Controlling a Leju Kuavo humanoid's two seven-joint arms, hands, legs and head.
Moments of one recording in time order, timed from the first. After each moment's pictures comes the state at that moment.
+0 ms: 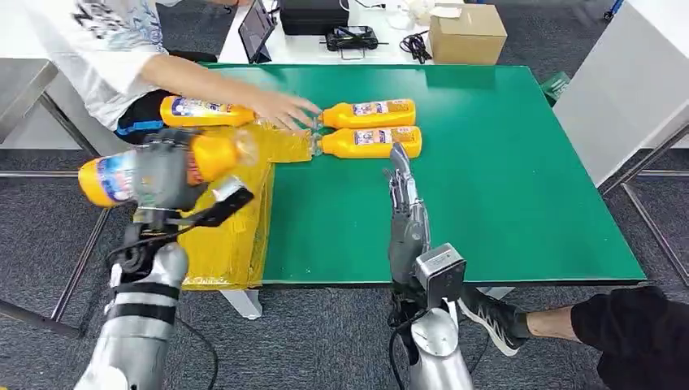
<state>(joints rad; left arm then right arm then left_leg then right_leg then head) -0.50 -0.15 -0.11 -1.14 -1.46 0.44 -0.41 -0.08 0.32 0.29 -1.62 0.27 0.07 -0.56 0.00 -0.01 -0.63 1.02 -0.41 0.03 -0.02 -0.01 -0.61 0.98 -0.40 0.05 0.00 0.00</state>
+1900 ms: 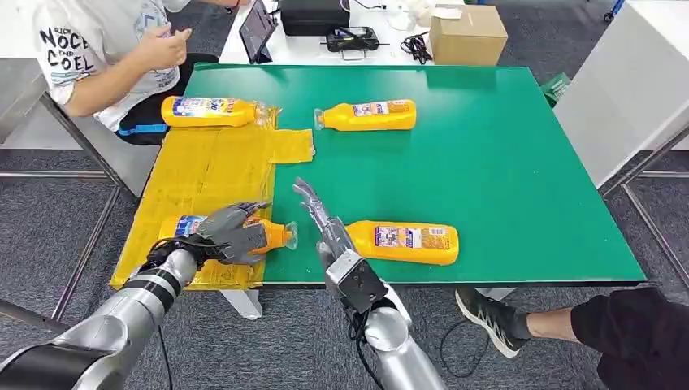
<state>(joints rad) -0.73 -0.02 -0.38 -0.39 -1.01 -0.13 -0.58 -0.18 0.30 0.48 -1.32 0.31 0.13 -0.55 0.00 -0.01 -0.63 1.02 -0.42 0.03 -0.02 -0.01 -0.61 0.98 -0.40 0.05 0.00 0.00</state>
